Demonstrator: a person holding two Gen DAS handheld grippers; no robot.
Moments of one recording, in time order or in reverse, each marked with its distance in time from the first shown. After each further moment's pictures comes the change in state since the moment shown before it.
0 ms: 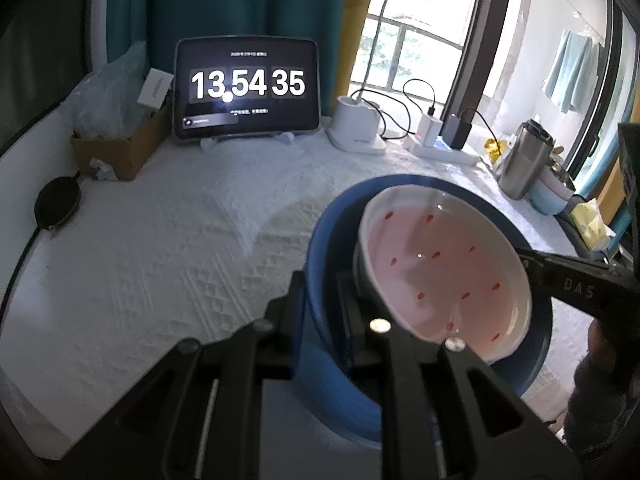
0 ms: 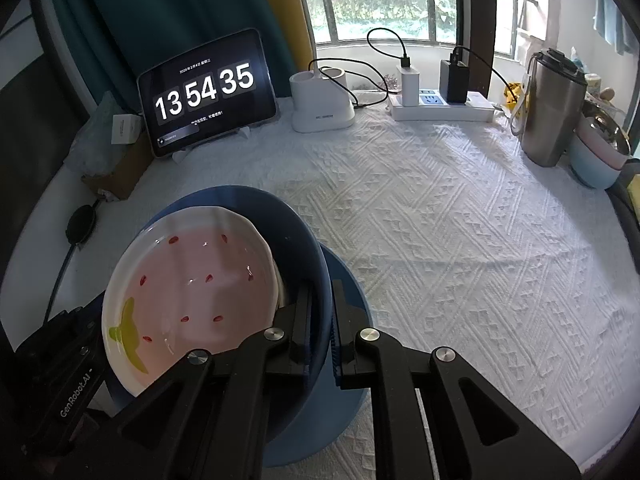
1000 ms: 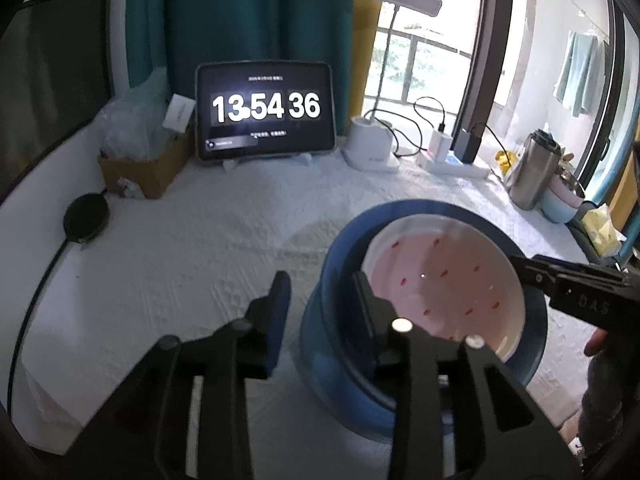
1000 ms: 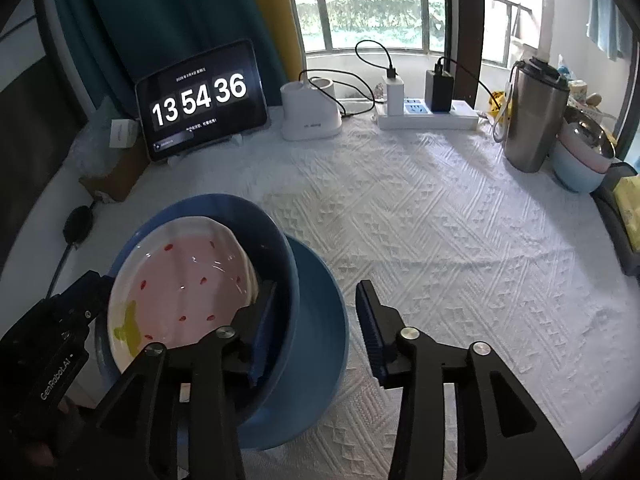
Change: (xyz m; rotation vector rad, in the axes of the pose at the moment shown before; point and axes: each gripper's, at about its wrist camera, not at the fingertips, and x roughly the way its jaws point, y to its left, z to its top) left arm -0.025 -0.003 0.002 0.008 -0.063 0.076; right arm -0.022 -0.007 -0.005 -0.008 -0.035 -0.023
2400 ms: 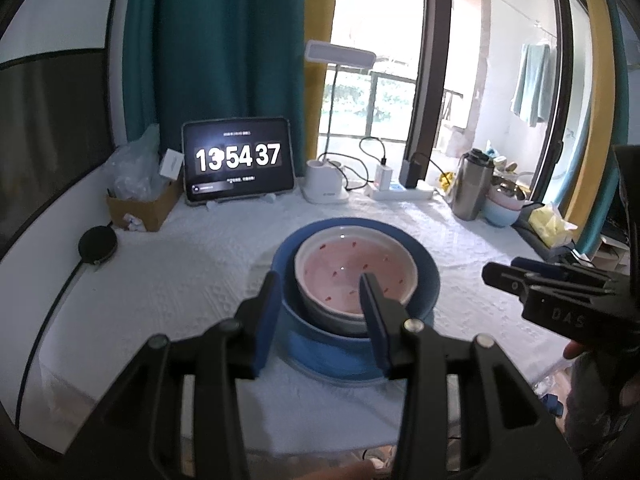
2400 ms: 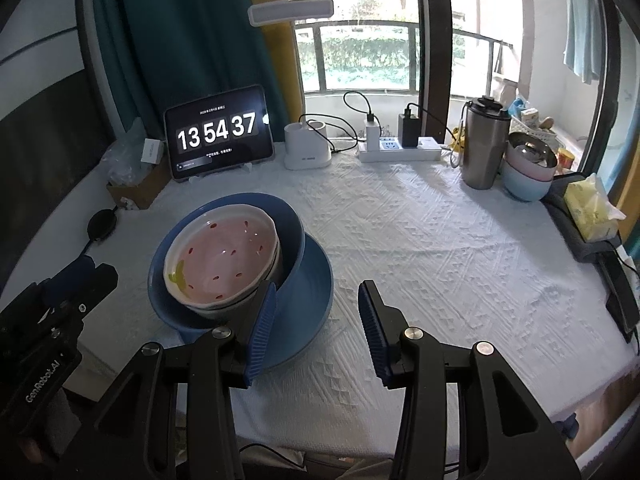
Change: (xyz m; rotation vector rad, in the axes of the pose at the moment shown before) left arm -0.110 -0.027 -0.029 0.076 -0.157 -0.096; right arm -0.103 0.008 -0.057 -0.019 -0.156 -0.048
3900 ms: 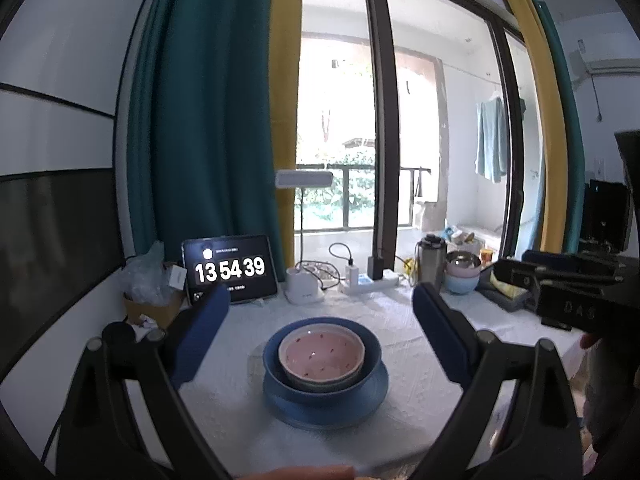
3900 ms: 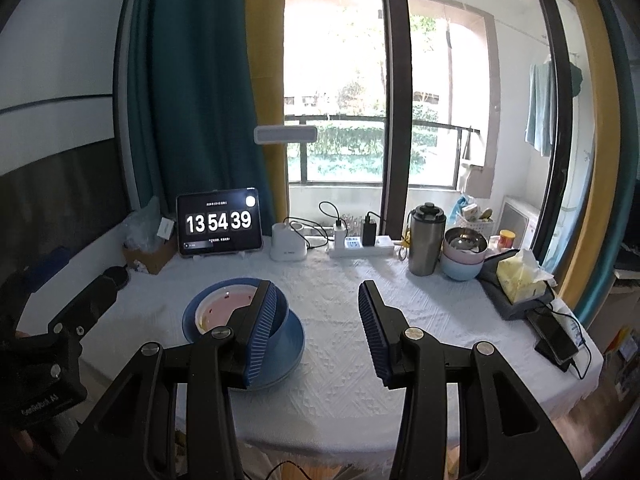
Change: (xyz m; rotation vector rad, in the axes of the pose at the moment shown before) left arm -0.124 -0.028 0.022 0.099 -0.364 -0.059; right arm -0.151 0.005 -0.008 -0.046 -0.341 -0.097
